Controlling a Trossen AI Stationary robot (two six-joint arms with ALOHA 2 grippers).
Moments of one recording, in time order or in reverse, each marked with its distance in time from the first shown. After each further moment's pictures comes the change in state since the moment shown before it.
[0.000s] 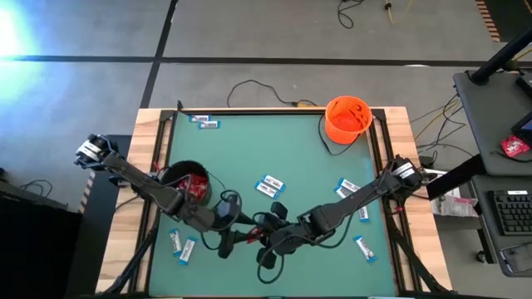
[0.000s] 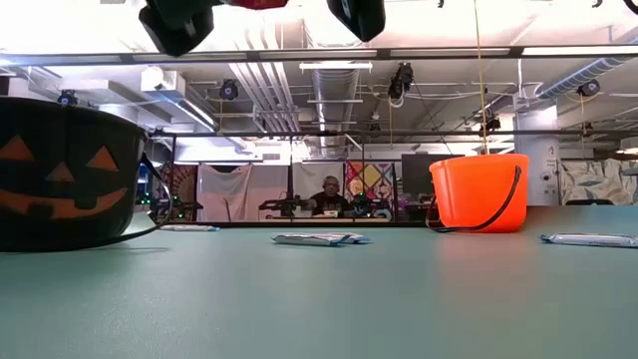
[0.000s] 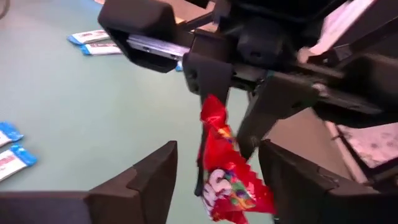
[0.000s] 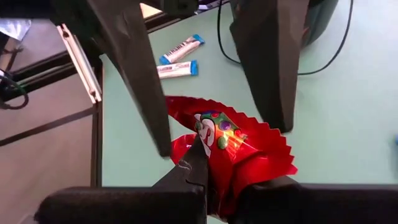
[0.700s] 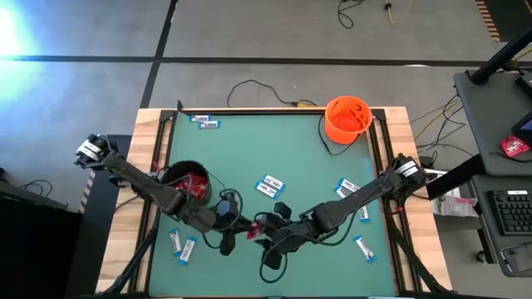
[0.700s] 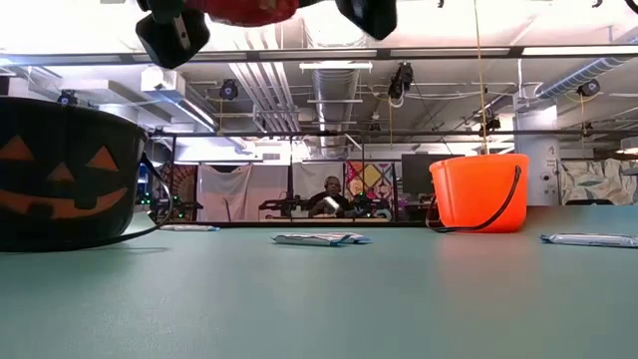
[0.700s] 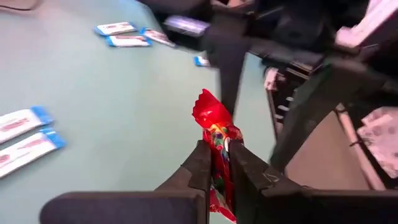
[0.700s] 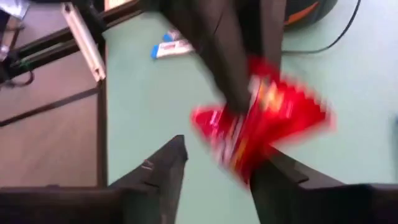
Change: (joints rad) left arm 0.004 -0.017 -0.001 -0.070 -0.057 -0.050; right arm 0.005 -0.033 0.009 -0.118 -0.091 0.026
